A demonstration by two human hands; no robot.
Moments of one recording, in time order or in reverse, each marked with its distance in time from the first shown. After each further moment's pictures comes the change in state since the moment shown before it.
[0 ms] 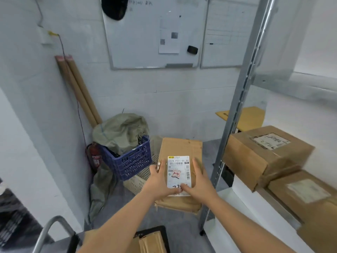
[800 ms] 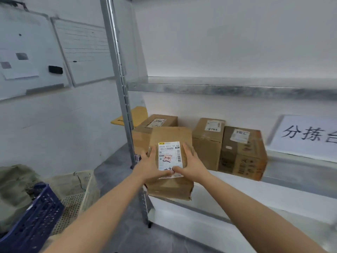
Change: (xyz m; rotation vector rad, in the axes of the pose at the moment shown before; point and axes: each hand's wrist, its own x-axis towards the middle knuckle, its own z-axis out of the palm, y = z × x) left_hand -0.094 0.149 -0.008 0.240 -0.327 0.769; right_hand -0.203 -0.010 -0.079 0.056 0.552 0.507
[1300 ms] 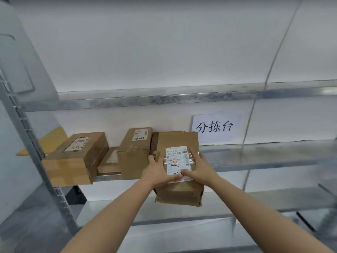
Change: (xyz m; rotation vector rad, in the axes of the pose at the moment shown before) left_hand 0.028 0.200 0.093 -0.020 -0.188 0.354; right_hand -0.131 0.126 -0.151 -0.064 0.342 0.337
